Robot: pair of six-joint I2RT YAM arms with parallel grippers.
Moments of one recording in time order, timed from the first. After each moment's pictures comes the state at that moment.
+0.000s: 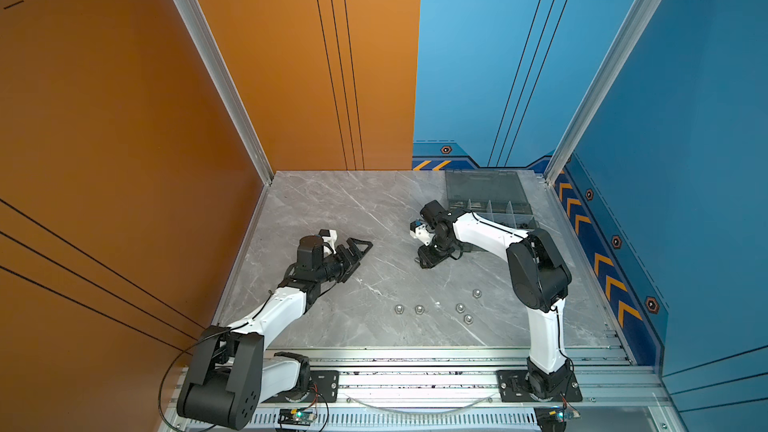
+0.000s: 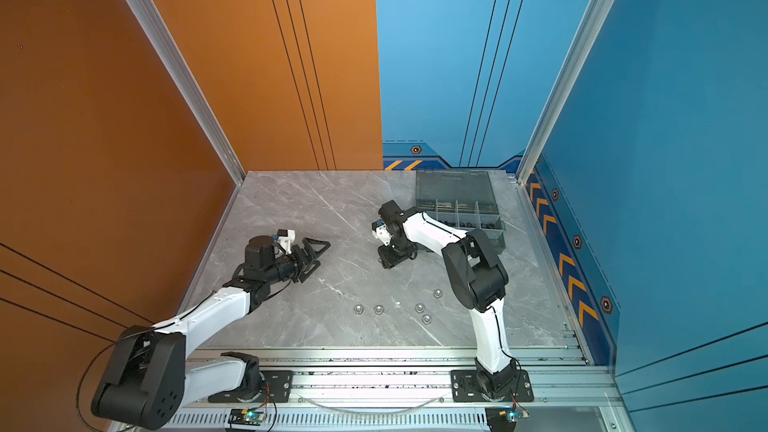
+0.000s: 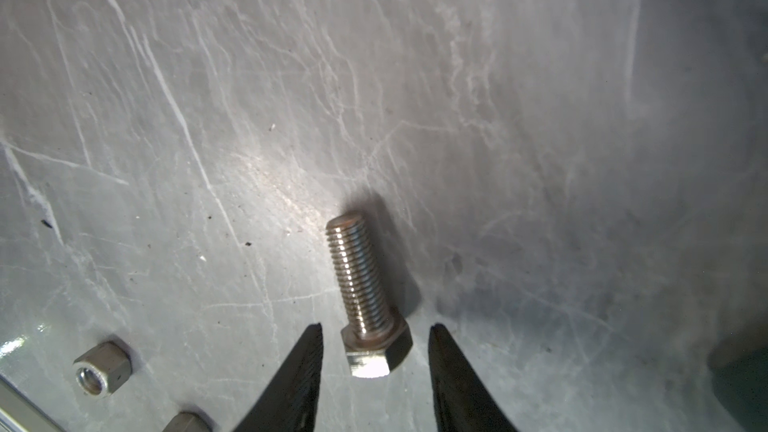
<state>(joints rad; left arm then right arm) -0.17 1.22 0.47 0.23 0.58 -1.06 0.57 2.06 1.53 -0.85 -0.21 -0.06</state>
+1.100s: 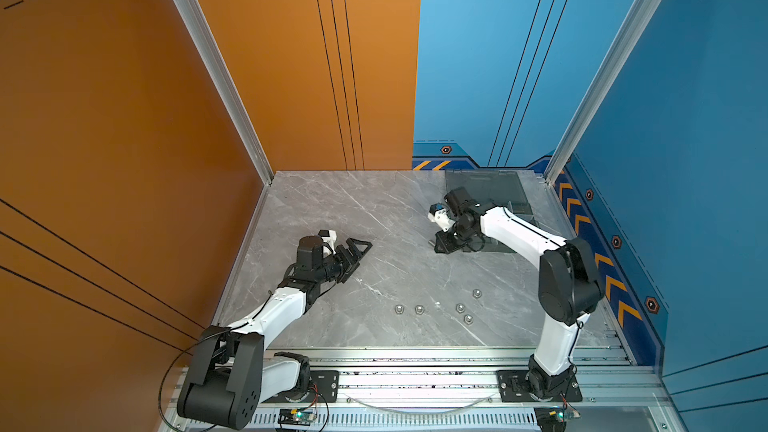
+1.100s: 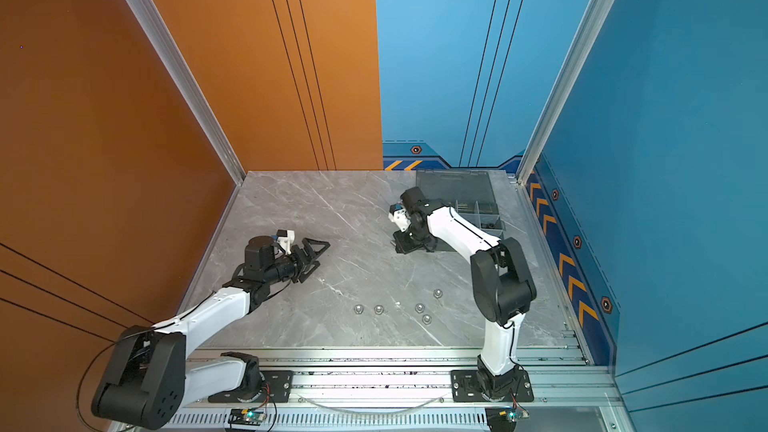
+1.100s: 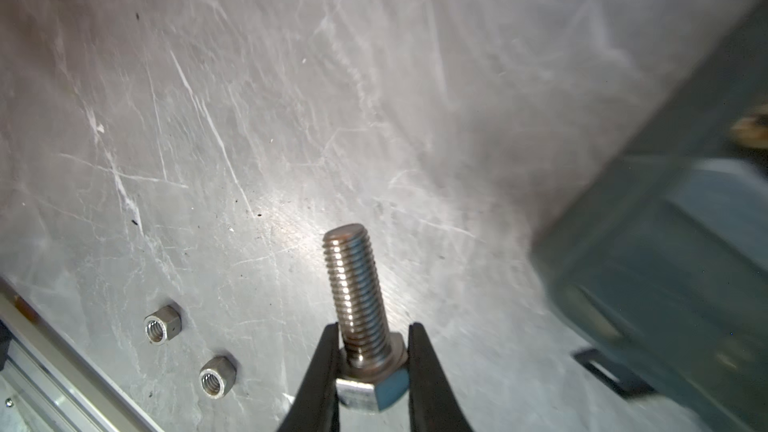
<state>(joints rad) -0.16 1.22 0.47 0.23 0.58 -1.06 0.42 1.83 1.46 -0.84 -0.24 -0.04</state>
